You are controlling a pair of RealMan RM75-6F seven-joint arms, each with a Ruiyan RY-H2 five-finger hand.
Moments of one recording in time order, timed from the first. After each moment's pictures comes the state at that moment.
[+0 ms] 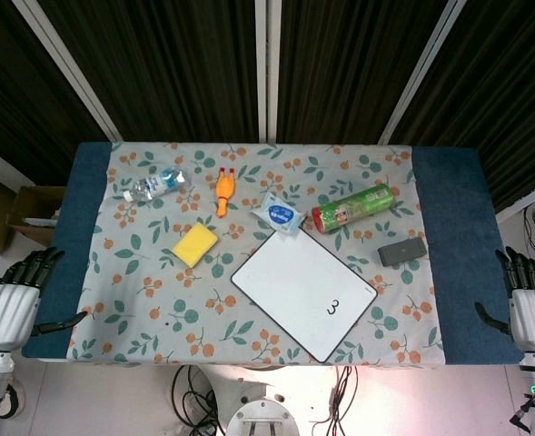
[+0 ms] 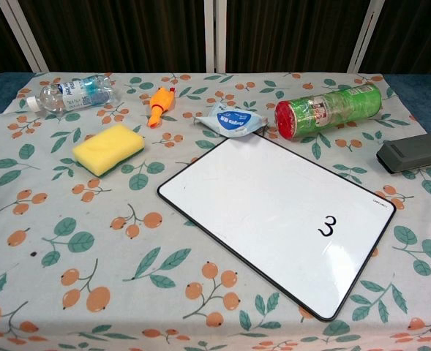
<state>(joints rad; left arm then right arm) -0.08 -1.12 -0.01 -1.62 1.60 1.55 0.12 0.05 -1.25 0.09 -1.42 -1.45 1.48 0.10</state>
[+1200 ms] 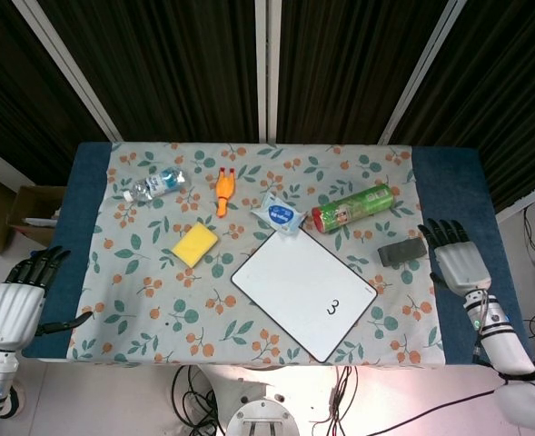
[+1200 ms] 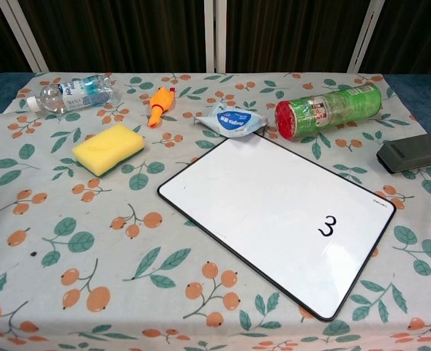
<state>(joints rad) -0.08 -1.12 -0.01 -1.64 1.63 1.56 0.13 0.40 -1.26 0.14 -1.39 -1.35 0.99 -0.27</state>
